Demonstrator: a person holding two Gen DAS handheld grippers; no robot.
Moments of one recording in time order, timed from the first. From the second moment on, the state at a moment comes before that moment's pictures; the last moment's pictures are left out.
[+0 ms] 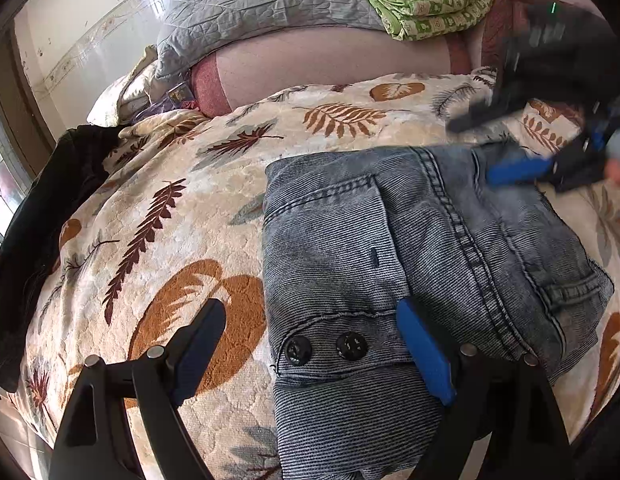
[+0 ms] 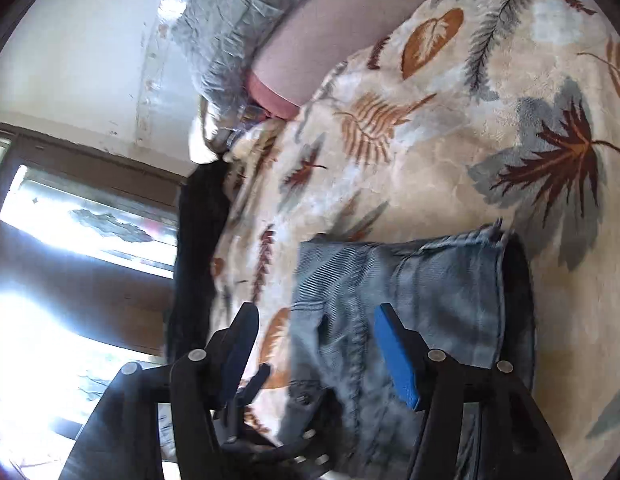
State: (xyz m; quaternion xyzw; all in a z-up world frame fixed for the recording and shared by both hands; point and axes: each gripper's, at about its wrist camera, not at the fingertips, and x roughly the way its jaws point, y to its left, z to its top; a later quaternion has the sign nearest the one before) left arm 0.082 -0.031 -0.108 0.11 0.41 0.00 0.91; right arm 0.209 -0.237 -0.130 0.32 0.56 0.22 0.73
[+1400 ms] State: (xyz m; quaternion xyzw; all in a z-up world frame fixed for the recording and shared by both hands) left arm 0.039 0.003 -0.086 -0.05 0.38 -0.04 0.92; right arm 0.225 -0.118 -0.030 0.03 0.53 0.20 0.82
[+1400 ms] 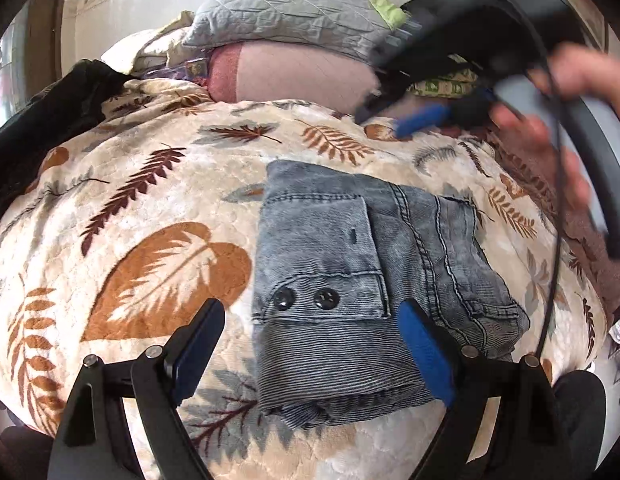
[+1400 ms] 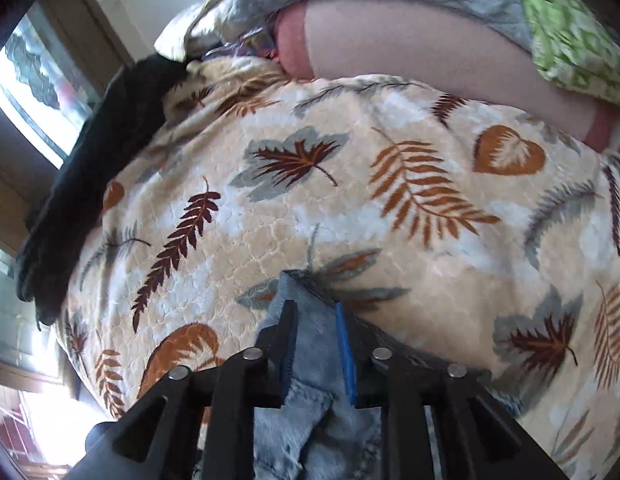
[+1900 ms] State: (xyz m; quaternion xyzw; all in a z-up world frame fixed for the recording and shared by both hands) left arm 0.038 0.003 -0.102 -0.02 0.43 0.03 0.90; right arm 0.075 -0.164 -0.119 -0.02 0.49 0.14 0.86
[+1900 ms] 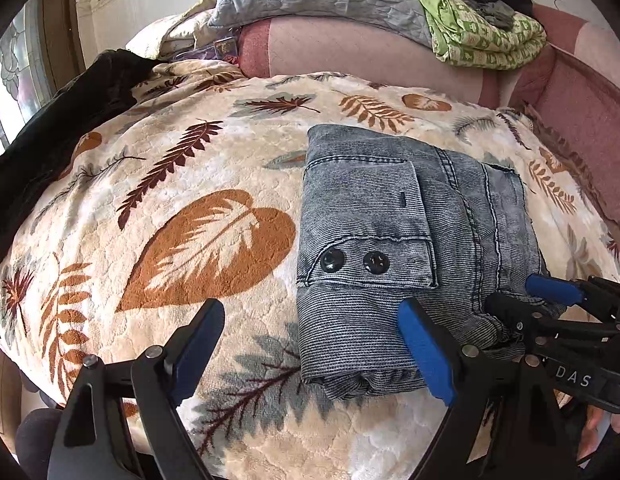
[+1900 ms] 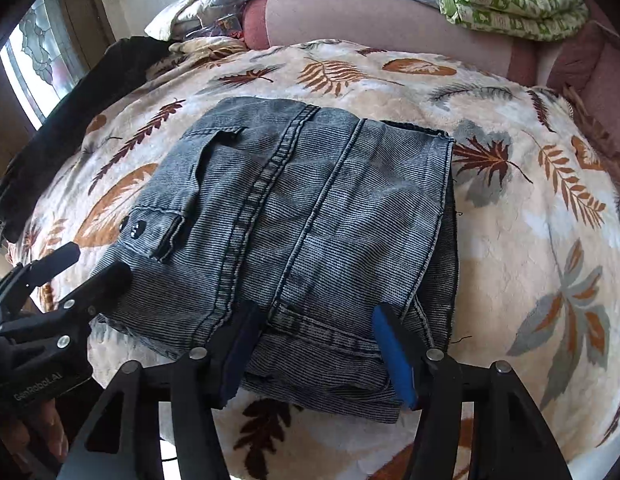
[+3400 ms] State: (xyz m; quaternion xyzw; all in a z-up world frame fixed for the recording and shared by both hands) left arm 0.140 0.040 -0.122 -0.18 0.53 -0.13 0.82; right arm 0.164 -0.236 -0.141 0.26 0.58 0.23 0.74
